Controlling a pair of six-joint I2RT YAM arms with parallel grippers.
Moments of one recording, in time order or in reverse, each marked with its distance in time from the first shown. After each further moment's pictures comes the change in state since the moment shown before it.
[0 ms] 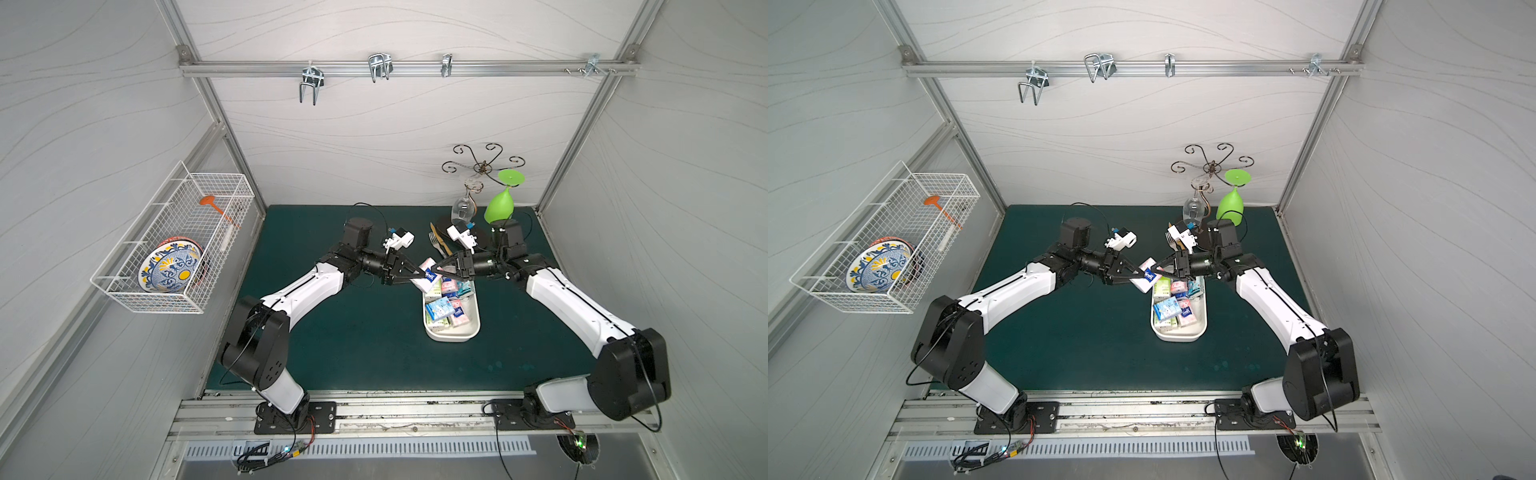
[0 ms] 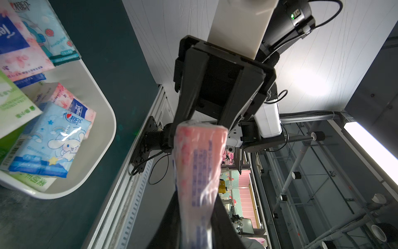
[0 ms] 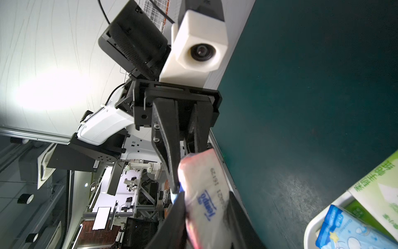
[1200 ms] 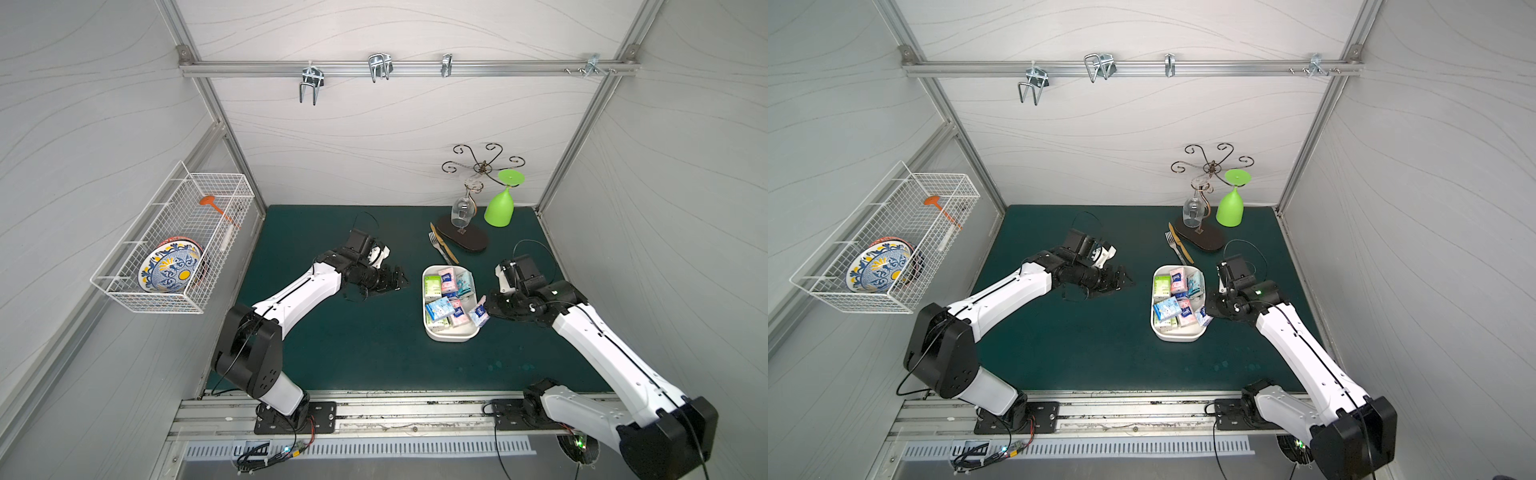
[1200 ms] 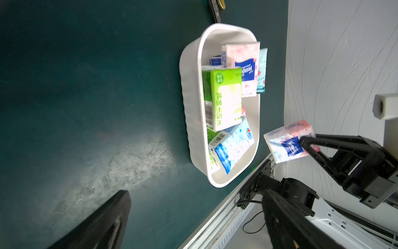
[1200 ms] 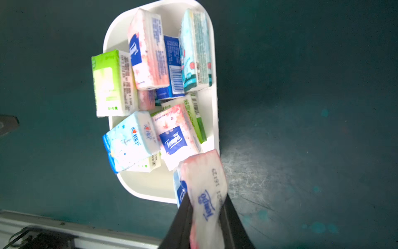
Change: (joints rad) left arm -0.041 -0.049 0.023 -0.605 -0.795 0.357; right arm 0.061 -0.321 -0.145 -0.636 1.123 -0.005
